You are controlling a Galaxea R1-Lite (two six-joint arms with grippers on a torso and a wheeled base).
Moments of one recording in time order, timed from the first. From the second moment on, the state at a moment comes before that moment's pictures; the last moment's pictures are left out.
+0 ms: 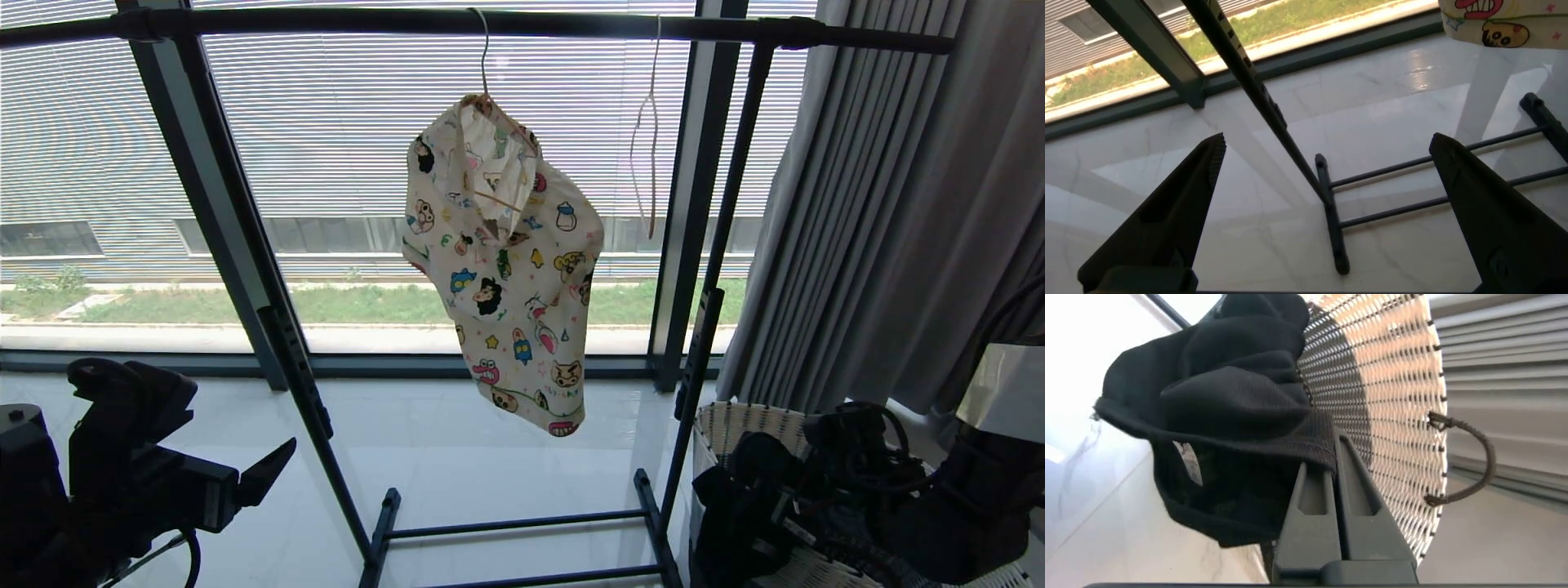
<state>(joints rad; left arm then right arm) 0.00 1.36 -0.16 -0.85 -0.02 0.33 0.31 2.11 -0.47 -0.87 -0.16 -0.74</state>
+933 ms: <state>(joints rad) 0.00 1.37 -0.19 -0.85 -0.01 0.37 0.56 1.51 -1.01 0.10 -0.16 -0.47</state>
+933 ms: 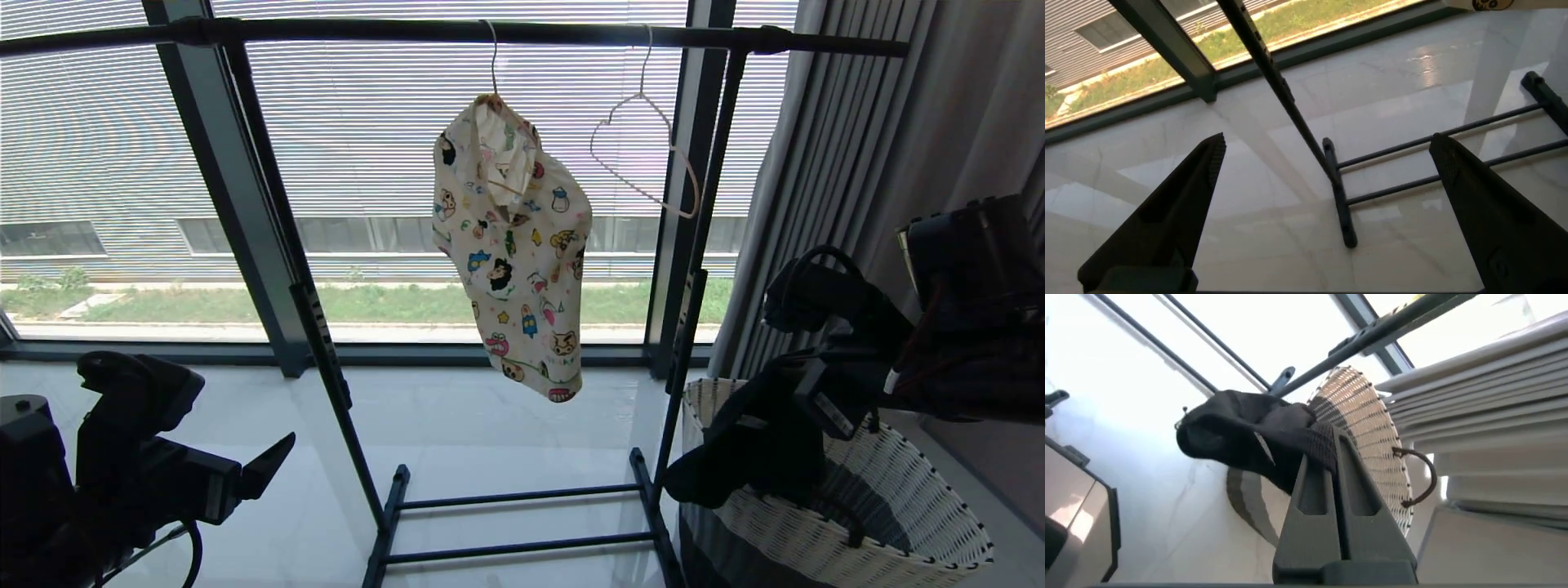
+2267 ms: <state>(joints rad) -0.69 1.57 -0.43 -0.85 -0.14 -0.01 0.85 1.70 -1.32 0.12 -0.03 -0.20</state>
